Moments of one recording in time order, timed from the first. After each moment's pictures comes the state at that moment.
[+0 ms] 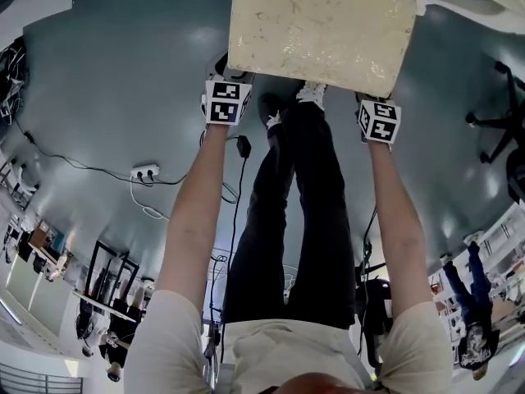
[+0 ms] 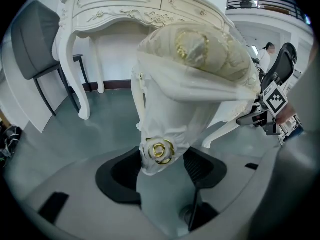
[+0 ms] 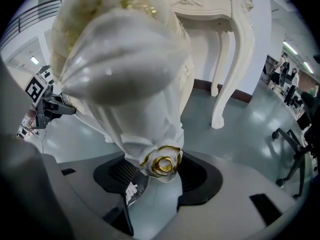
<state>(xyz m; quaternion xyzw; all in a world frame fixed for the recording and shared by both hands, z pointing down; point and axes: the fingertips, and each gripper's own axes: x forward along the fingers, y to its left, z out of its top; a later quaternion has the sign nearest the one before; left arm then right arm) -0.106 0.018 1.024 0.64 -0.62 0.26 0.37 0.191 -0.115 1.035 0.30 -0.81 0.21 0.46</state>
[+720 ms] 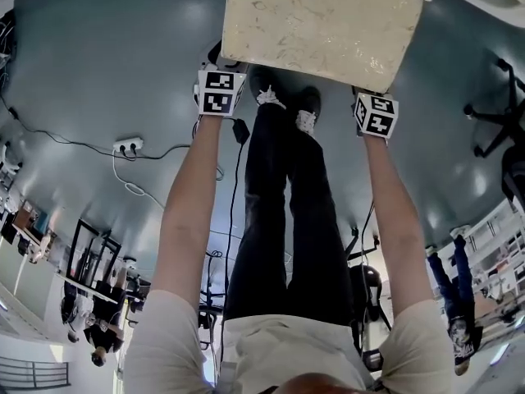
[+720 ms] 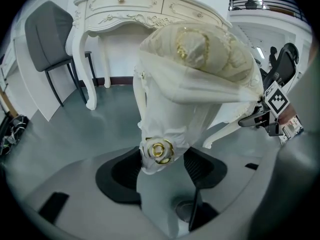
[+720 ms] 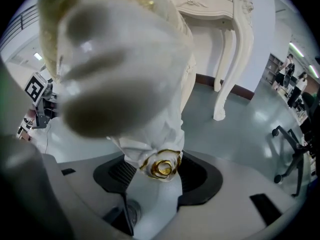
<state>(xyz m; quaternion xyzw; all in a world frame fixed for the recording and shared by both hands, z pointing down) -0.087 0.067 1.022 0.62 -0.64 0.25 0.39 0.206 -0.078 1.029 0.28 -0.80 0.21 0.48</state>
